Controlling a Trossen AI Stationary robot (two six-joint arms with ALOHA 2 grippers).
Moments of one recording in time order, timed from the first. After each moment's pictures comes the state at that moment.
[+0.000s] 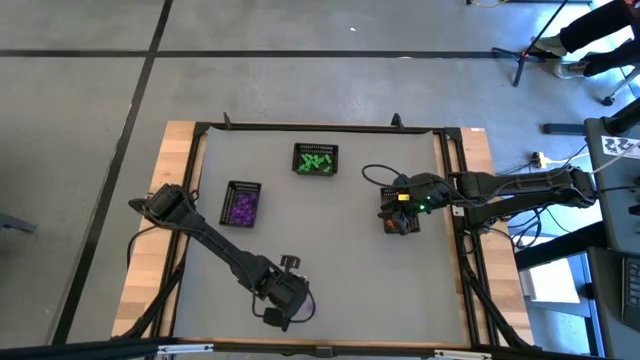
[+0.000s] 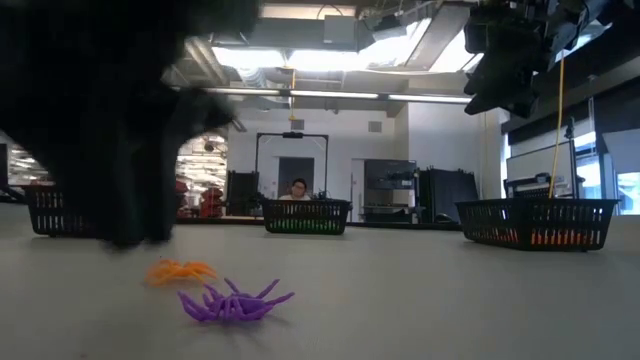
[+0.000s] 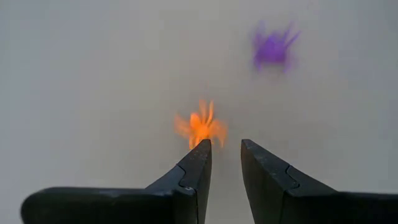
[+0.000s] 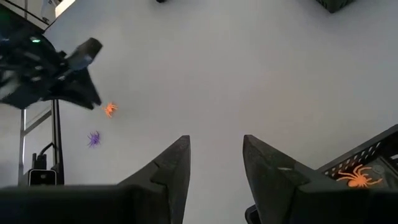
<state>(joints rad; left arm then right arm) -0.57 1.94 1.26 -0.51 -0.17 -0.37 0.03 0.98 0.73 -0.47 -0.03 0.62</state>
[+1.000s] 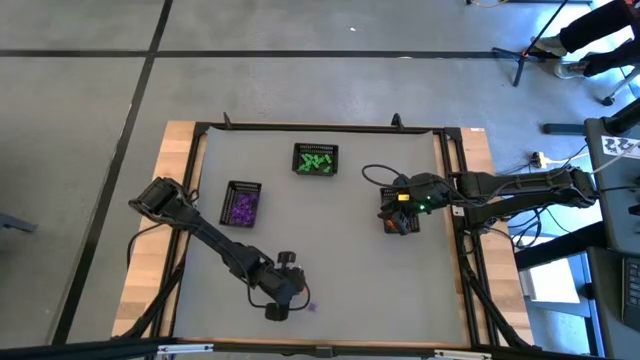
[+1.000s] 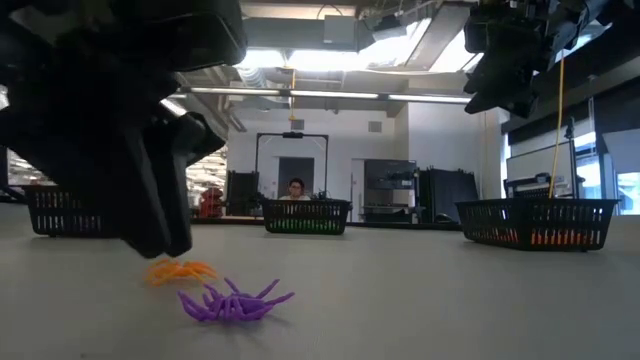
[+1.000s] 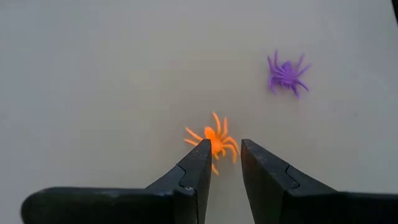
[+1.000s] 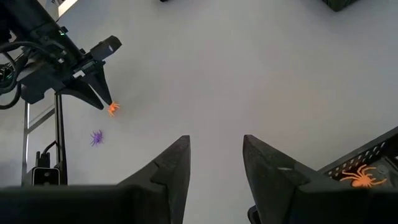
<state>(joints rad) -0.55 1.86 1.03 -0.17 -0.18 -0.47 0.03 0.98 0.73 -0.46 -0.04 0.62</state>
